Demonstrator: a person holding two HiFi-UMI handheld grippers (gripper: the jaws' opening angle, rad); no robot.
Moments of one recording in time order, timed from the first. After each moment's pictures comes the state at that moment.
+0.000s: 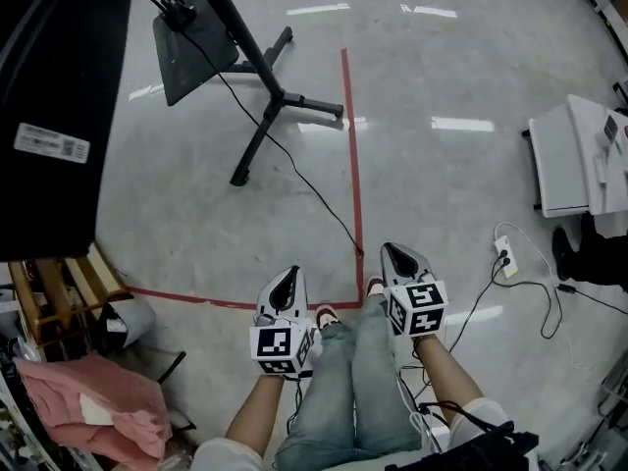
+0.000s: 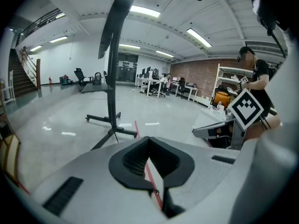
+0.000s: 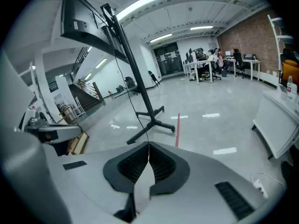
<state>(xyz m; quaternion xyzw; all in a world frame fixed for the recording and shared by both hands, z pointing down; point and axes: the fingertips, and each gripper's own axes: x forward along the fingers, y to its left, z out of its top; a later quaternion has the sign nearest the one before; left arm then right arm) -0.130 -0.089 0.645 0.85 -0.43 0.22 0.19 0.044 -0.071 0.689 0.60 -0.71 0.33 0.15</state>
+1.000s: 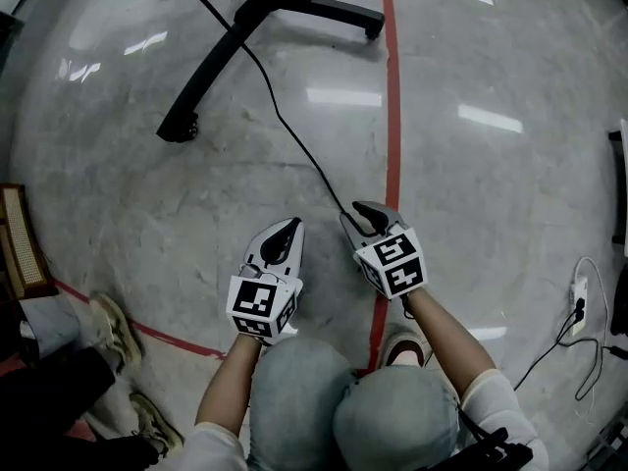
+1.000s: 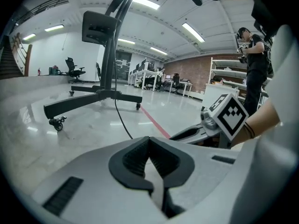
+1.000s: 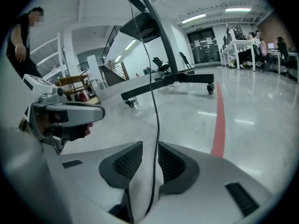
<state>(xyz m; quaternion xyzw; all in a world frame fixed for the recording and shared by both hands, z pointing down) -0.127 -0.212 1.147 0.88 -0.38 0.20 0.18 -0.050 -0.214 1.211 0.44 -0.82 0.28 0.22</state>
